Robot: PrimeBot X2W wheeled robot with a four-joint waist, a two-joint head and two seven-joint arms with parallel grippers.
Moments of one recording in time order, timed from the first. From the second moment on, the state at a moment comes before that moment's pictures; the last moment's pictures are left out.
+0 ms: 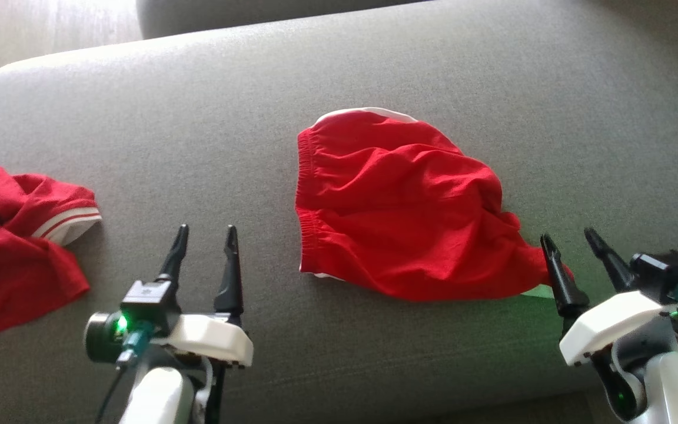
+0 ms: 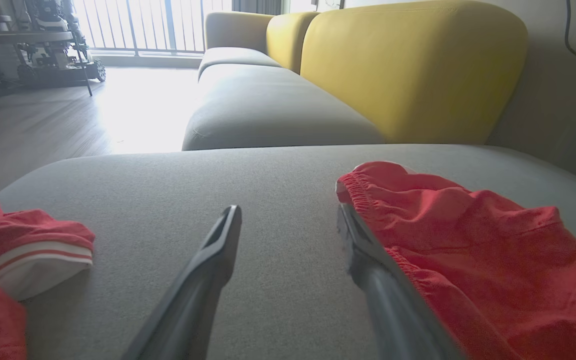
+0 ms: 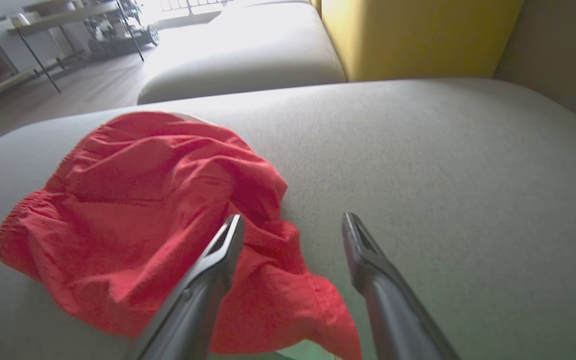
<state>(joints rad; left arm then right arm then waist) -0.09 0.05 -0.26 0.20 -0.16 0.12 -0.26 -0.07 -0.07 -0.13 0.17 0.15 0.13 0.05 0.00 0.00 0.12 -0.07</state>
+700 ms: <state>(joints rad) -0.22 0.07 -0.43 0.54 -0.03 -0.03 -0.26 -0.15 -0.05 -0.15 0.21 0.16 0.13 -0.17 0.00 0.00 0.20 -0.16</state>
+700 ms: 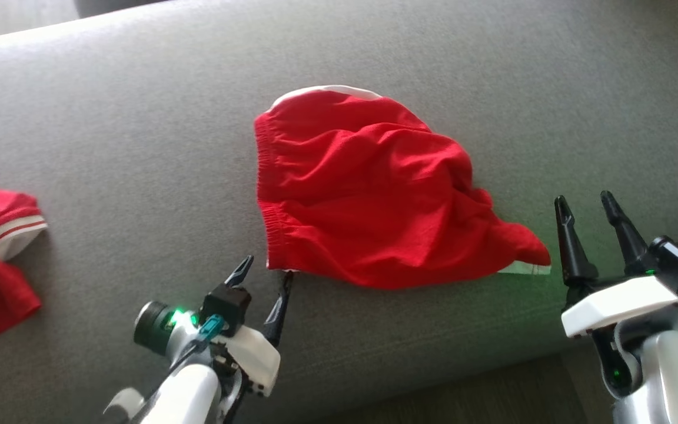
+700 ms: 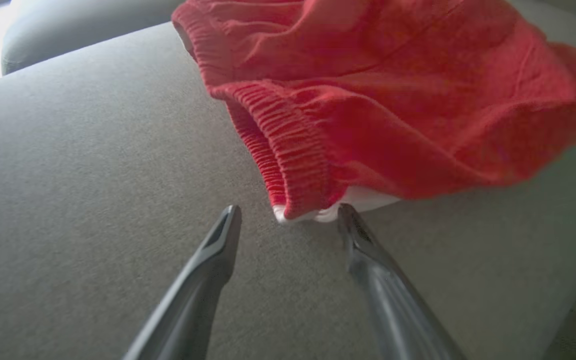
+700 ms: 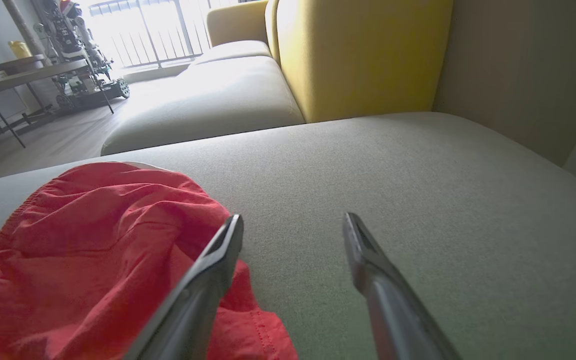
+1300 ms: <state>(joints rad) -0.29 0.09 -0.47 0.59 -0.02 -0.06 -0.26 -0.18 -0.04 -0.18 0.33 0.16 0.13 -0.18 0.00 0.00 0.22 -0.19</state>
